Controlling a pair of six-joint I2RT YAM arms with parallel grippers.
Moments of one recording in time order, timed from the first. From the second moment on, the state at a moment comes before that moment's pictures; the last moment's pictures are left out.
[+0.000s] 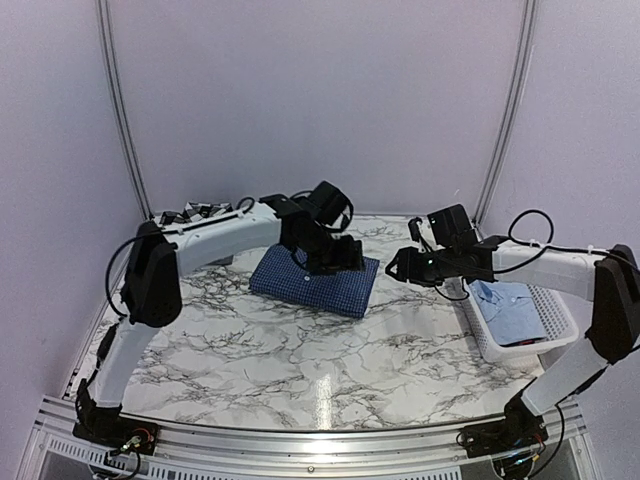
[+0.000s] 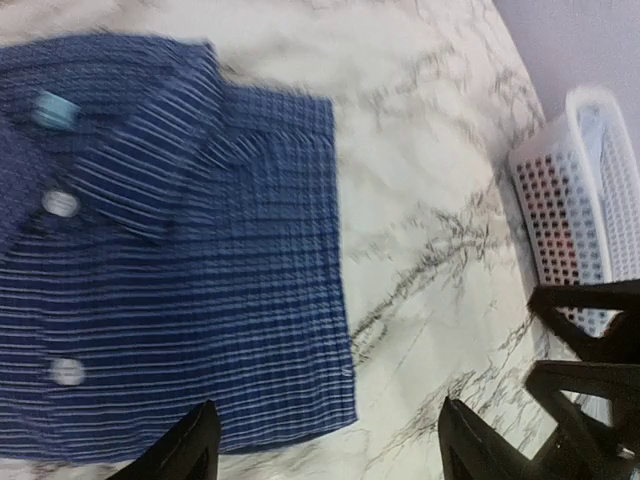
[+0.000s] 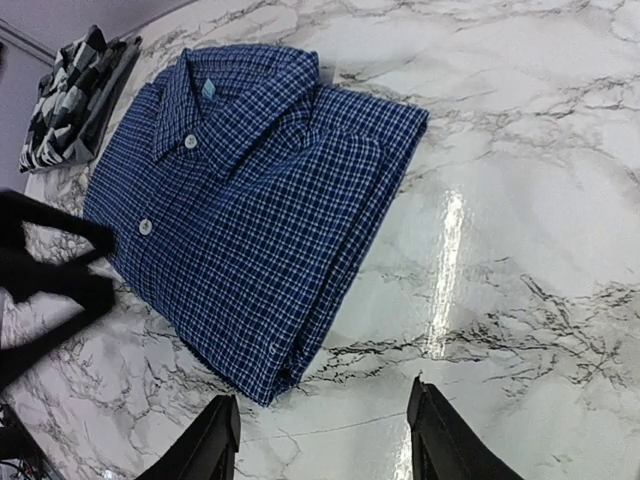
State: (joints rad) left arm -0.87 2.41 2.25 -0.77 0.13 -0.66; right arm 0.49 1.48 0.96 -0.24 -0.15 0.49
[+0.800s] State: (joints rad) left arm -0.48 2.24 1.86 -0.64 0.20 -0.36; right arm 0.55 1.94 1.17 -0.14 -0.15 0.54
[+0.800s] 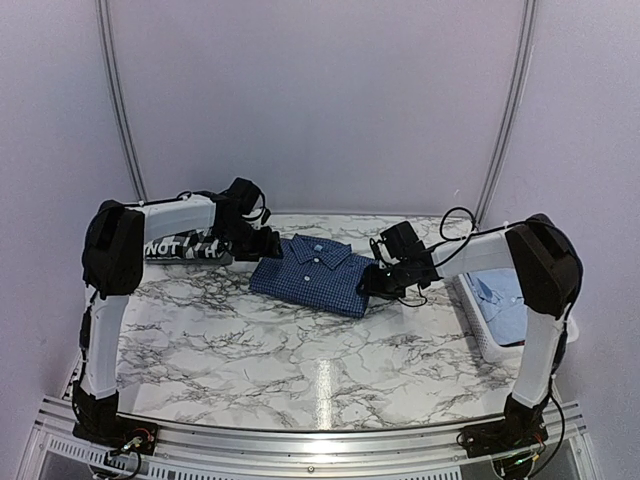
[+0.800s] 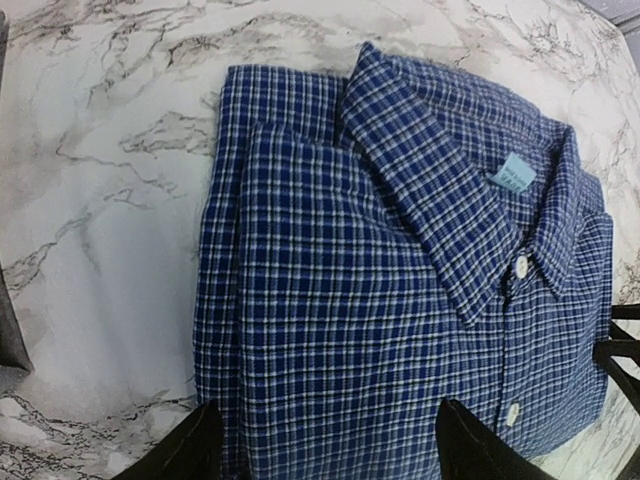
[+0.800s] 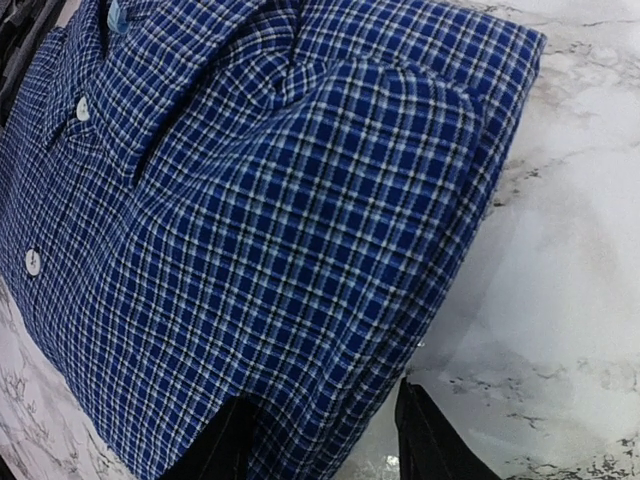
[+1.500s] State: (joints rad) left arm -0.54 2.08 1.41 -0.35 0.20 -0.53; right arm 0.50 1.93 1.10 -0.09 -0.16 0.53
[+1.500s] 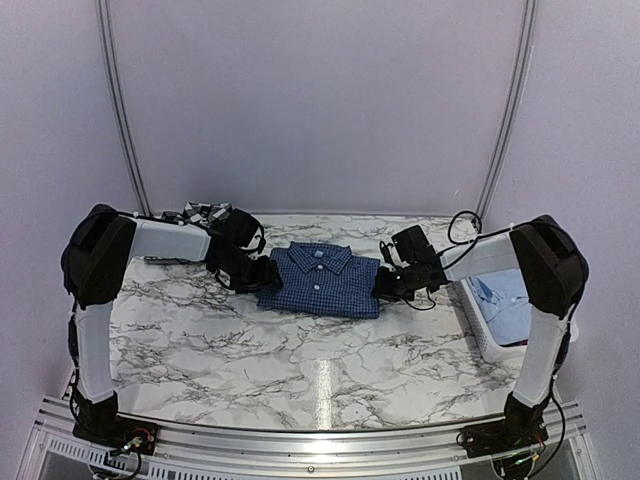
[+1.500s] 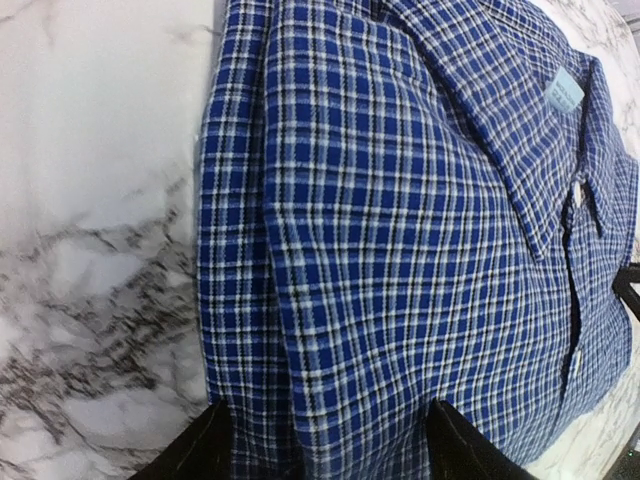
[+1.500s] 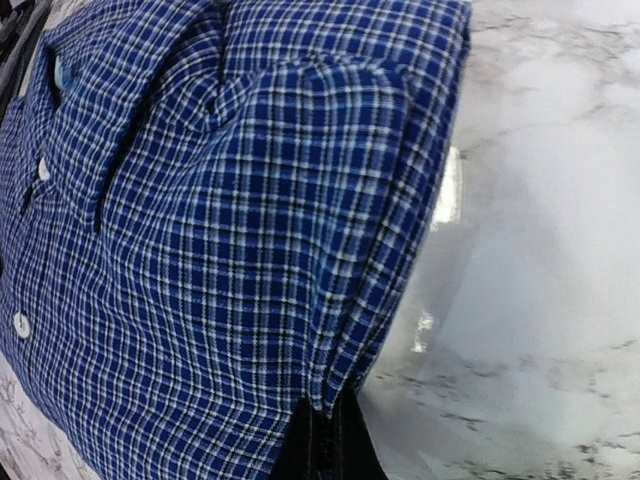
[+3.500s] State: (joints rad) left arm -0.17 1.63 0.89 0.03 -0.04 -1.07; right arm 0.63 1.79 1.22 -0.34 0.04 0.41
